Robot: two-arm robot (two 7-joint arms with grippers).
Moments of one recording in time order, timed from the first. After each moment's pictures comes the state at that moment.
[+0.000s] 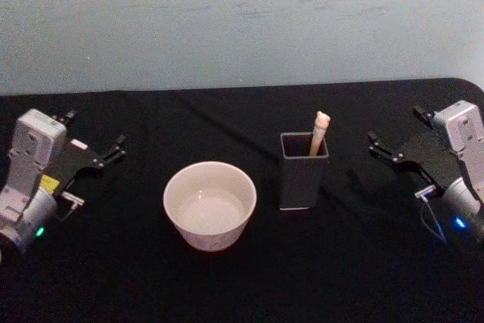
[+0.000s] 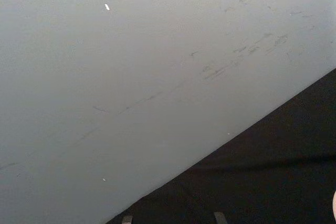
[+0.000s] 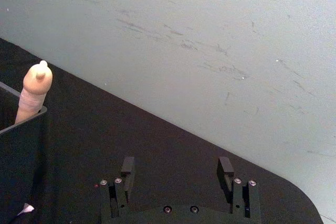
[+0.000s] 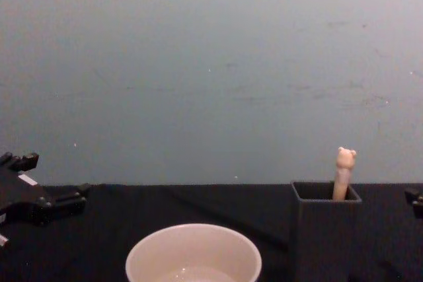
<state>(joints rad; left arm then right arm) -0.20 0.60 0.45 -1.41 -0.25 -0.12 0.03 0.20 0.60 -0.45 -1.41 0.25 -0.12 -0.03</state>
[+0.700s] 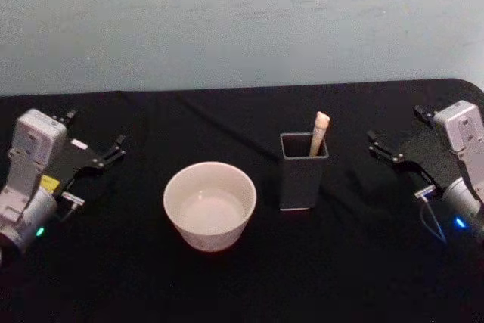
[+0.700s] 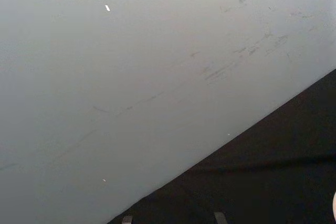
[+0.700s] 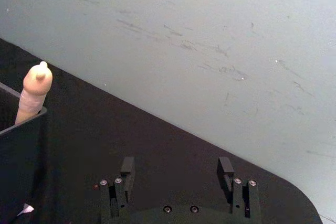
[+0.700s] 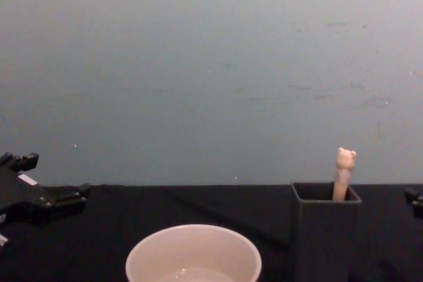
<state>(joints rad) -0.20 0.60 0.45 -1.41 -0.25 -0.12 0.03 0.20 0.60 -0.45 -1.41 0.25 -0.12 -0.03</state>
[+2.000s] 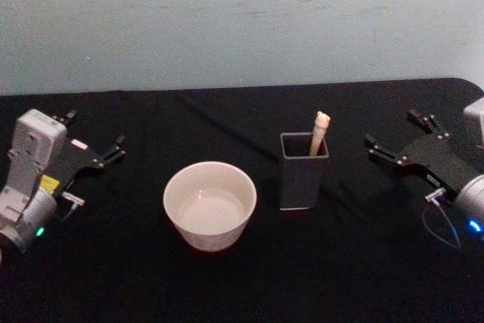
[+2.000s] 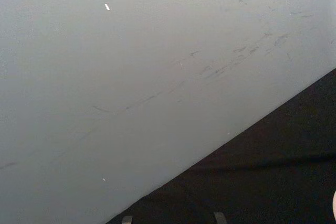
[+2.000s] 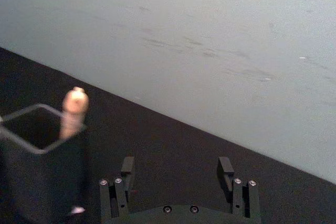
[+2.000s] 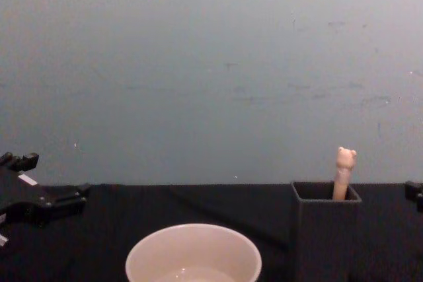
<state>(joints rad) -0.20 0.60 0.45 -1.41 -0.25 -0.12 0.03 0.14 0.63 -0.37 -1.47 0.42 -0.12 0.18</state>
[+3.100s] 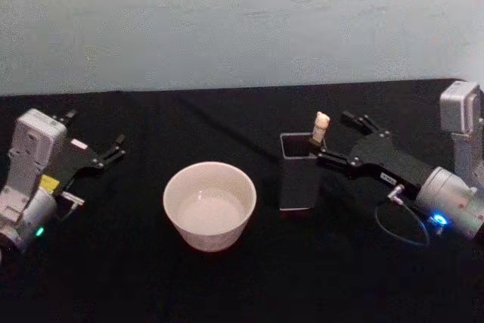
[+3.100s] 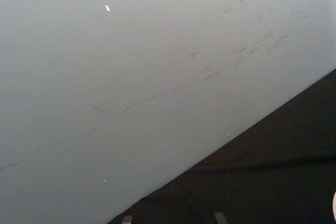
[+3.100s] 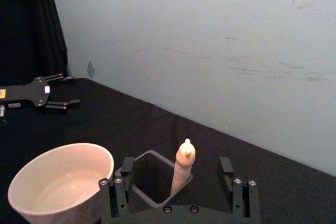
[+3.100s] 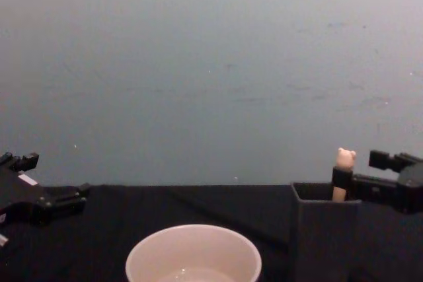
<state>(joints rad) -0.20 0.60 0.45 -1.41 -0.25 -0.12 0.03 0.21 0.53 -0.37 -1.43 0.55 -0.07 0.51</state>
